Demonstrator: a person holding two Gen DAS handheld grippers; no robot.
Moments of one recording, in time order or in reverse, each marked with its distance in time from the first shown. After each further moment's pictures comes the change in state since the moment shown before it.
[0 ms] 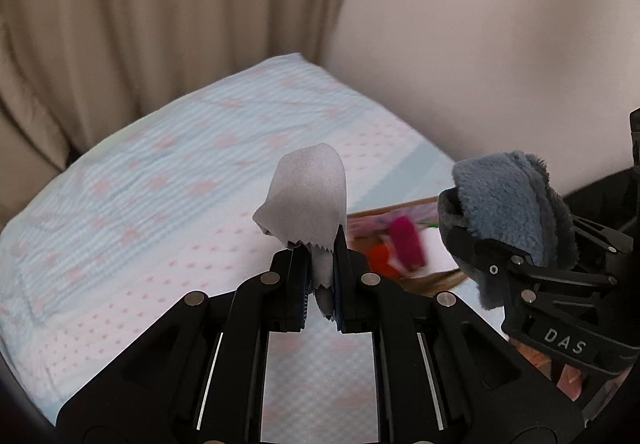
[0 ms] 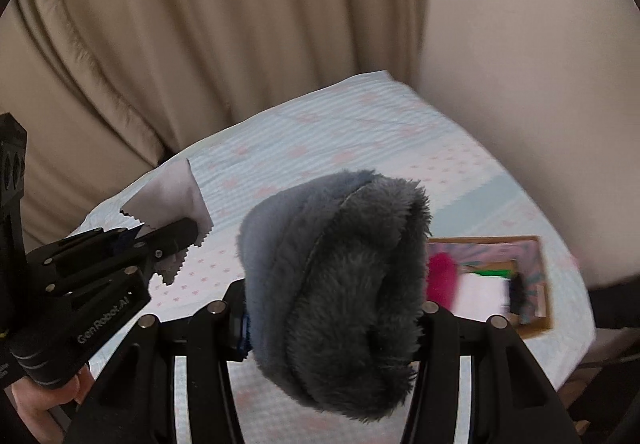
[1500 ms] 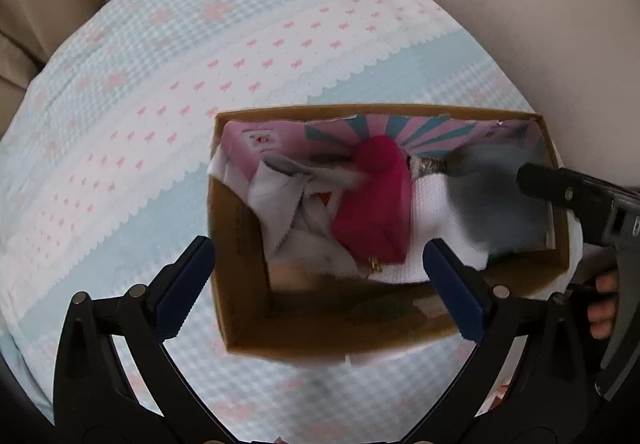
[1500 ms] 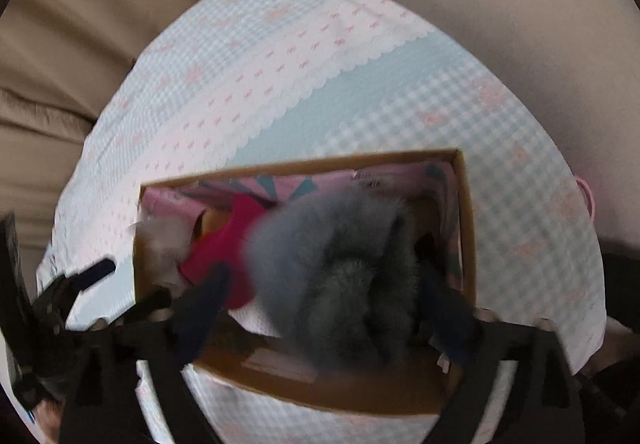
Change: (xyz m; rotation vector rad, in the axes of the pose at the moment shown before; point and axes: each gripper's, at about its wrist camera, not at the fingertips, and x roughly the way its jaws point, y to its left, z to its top) left arm 0.243 -0.124 -0.054 -0.133 0.362 0.168; right arm 0.169 -0.286 -0.033 0.167 0.350 0.081
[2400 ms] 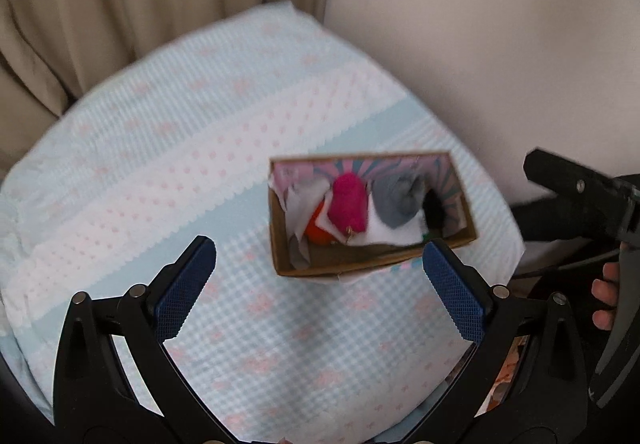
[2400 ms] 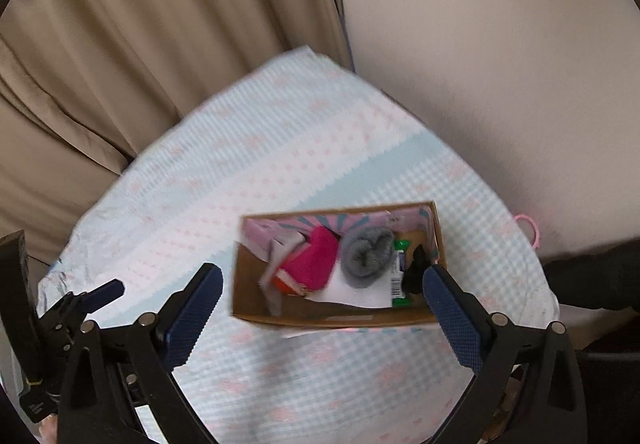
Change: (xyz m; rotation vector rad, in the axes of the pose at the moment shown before) left arm -0.221 0.030 -0.056 0.025 -0.252 -0.067; right arm -0.194 0.111 -0.065 -0.053 -0.279 -0.063
